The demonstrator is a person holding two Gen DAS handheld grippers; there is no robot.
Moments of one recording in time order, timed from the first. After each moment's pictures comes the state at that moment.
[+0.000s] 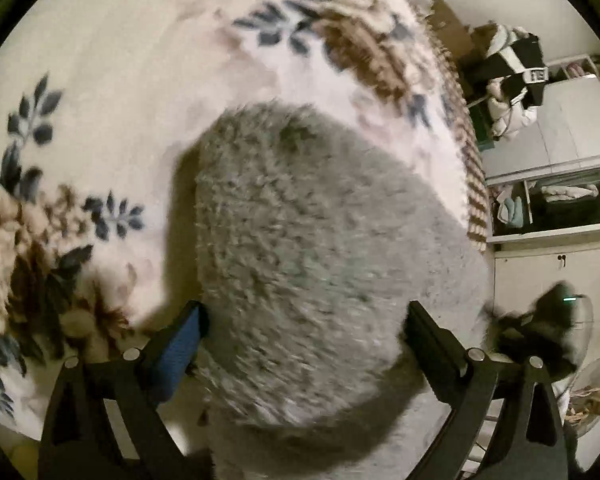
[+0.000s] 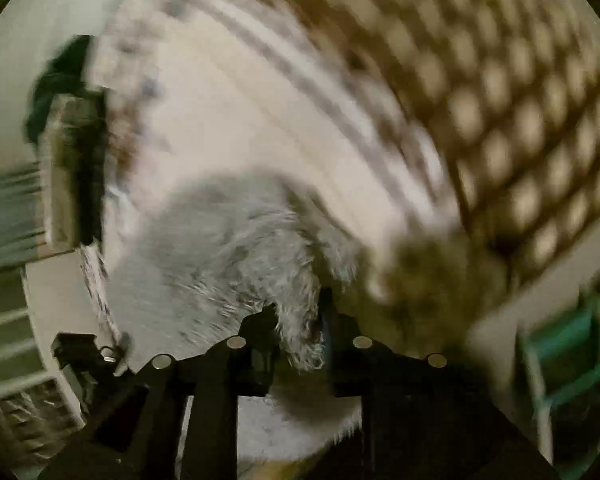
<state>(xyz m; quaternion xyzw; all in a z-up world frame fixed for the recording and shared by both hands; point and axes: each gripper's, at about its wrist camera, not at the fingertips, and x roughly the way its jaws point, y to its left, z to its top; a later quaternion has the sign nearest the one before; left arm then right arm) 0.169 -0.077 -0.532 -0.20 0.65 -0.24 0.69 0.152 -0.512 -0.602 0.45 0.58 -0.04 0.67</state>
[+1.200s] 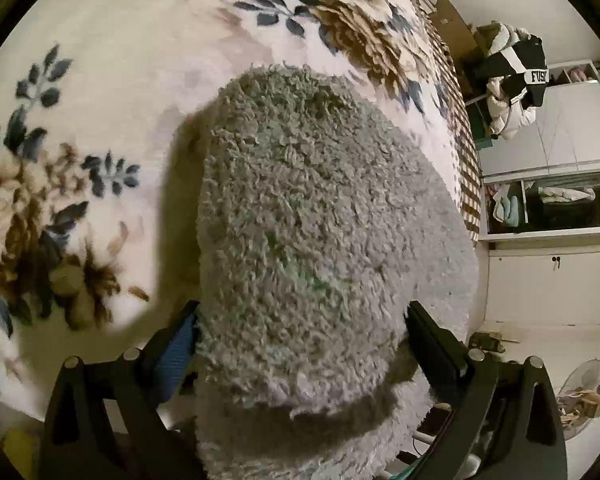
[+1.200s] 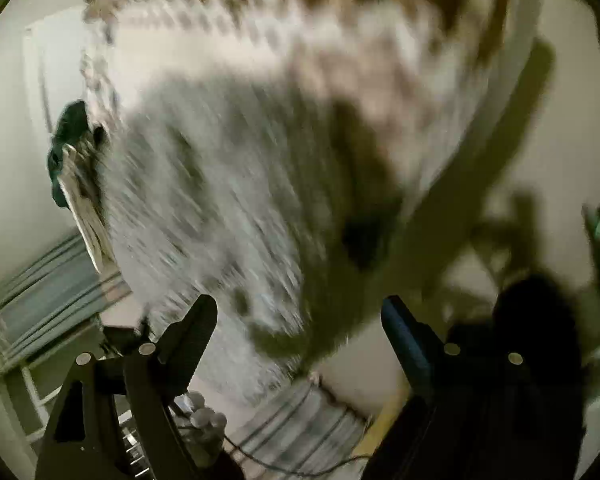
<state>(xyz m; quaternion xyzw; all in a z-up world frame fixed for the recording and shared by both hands) 0.147 -0.084 -0.521 -0.21 0.65 -0.24 0.69 -0.002 -0.433 -0.681 0.66 0.56 -0.03 0.50</state>
